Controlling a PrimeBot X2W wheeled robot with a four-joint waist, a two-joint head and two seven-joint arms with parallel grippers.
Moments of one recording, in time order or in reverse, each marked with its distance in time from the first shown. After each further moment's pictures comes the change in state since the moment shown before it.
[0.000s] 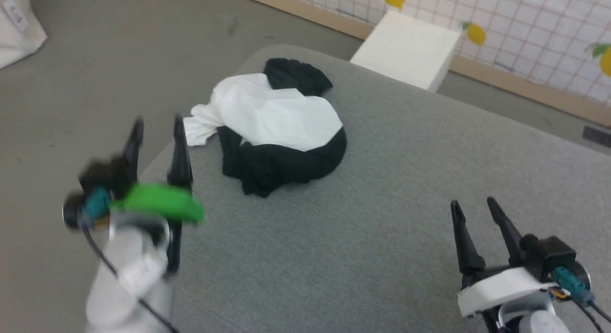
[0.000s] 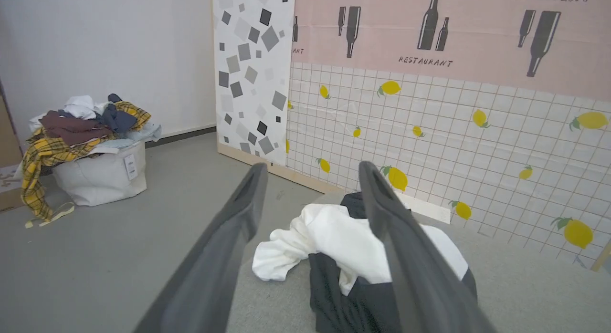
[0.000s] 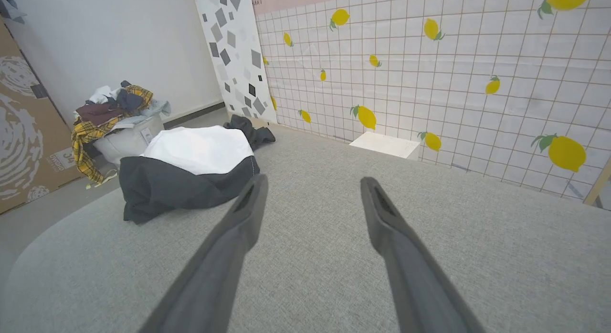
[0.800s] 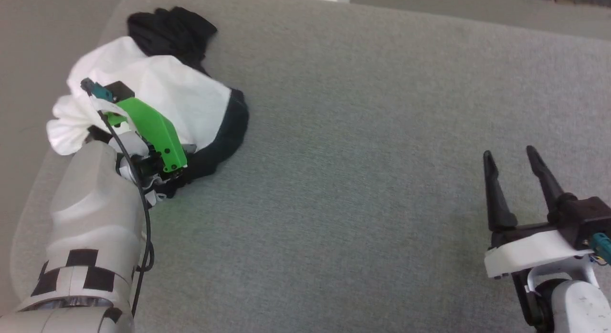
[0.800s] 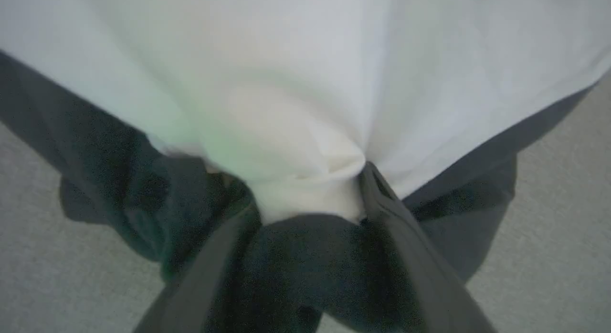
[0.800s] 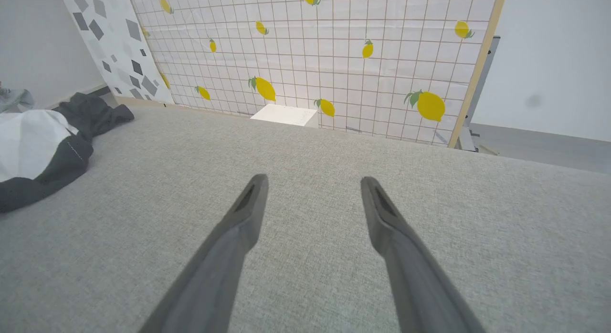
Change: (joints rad) left arm -0.579 0.103 -0.021 0.791 -0.265 0.019 0.876; right arm -0.058 0.000 -0.077 -0.230 -0.116 0.000 0.136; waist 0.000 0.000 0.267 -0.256
